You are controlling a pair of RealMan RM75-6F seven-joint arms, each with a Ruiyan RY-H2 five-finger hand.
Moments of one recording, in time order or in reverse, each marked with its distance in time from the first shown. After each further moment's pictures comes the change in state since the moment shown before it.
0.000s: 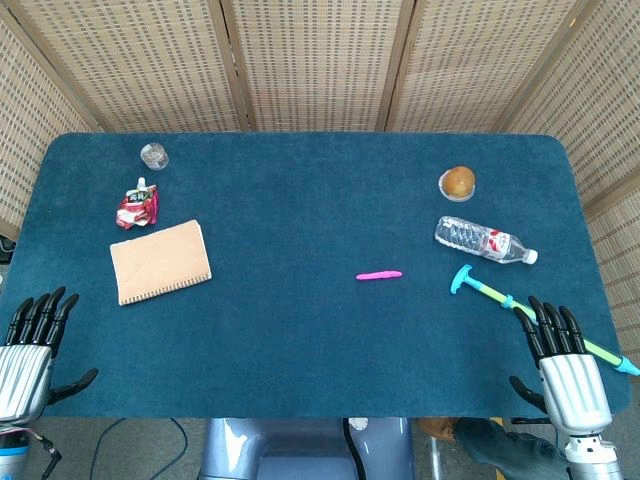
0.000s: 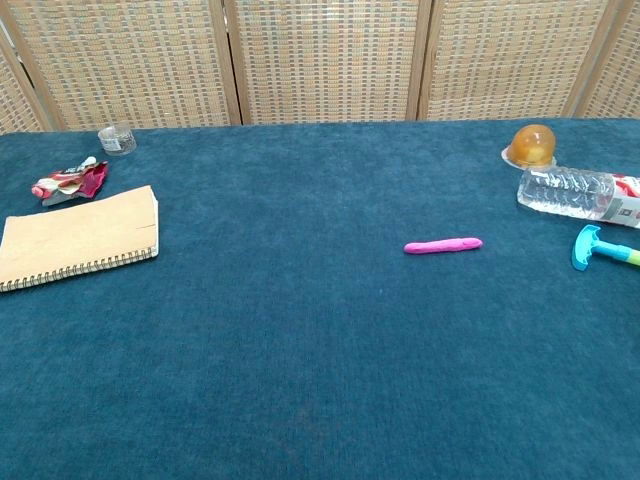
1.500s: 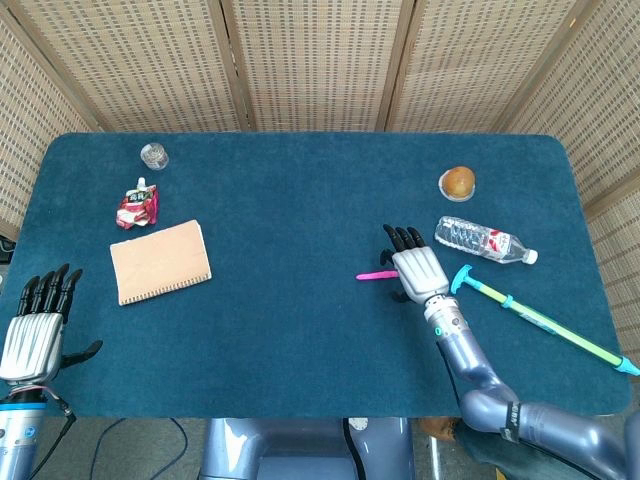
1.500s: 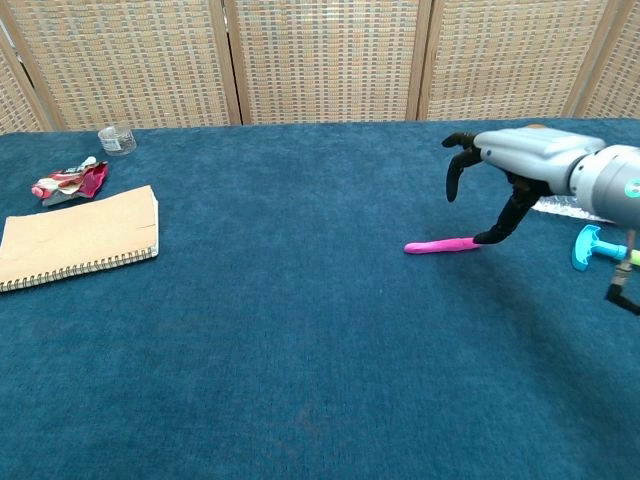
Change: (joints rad) left arm -0.103 -0.103 -0.117 0.102 -0.232 -0.125 0.053; right arm 0.671 -0.404 0.304 0.335 0.651 -0.730 -0.221
